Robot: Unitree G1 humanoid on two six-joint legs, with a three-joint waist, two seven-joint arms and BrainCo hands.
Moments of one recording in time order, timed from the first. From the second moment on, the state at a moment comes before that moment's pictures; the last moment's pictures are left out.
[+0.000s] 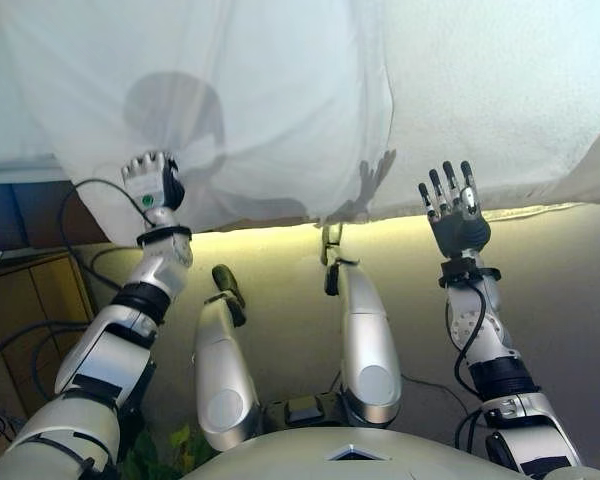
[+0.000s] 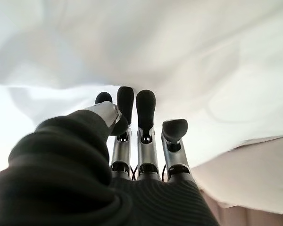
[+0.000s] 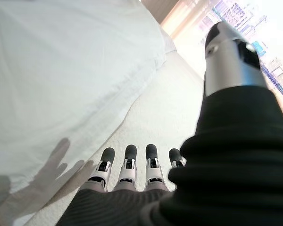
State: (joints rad) left arm -0.54 0.49 -0.45 0.80 0.47 0.15 0.79; right arm -0.12 -0.38 0.09 0.26 1.20 -0.24 0.20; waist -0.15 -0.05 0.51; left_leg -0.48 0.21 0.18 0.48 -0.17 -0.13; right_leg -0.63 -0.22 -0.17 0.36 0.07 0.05
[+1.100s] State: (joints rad) left arm -0.54 0.50 -0.45 0.81 0.50 0.08 0.87; right arm -0.10 -0.36 0.09 0.41 1.31 -0.30 0.29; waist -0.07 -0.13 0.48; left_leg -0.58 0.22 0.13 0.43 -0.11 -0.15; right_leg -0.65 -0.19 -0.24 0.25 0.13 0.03
